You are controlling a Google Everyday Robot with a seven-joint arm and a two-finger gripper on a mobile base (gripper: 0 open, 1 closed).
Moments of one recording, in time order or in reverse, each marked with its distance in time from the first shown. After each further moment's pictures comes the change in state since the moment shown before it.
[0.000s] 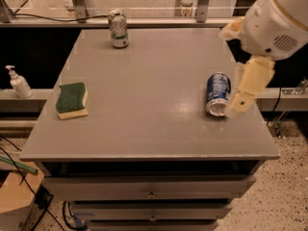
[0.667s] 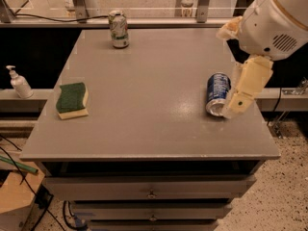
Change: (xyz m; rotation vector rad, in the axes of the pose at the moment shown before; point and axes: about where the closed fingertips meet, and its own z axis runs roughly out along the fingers) arm -0.012 0.005 0.000 -0.015 -0.042 -0.001
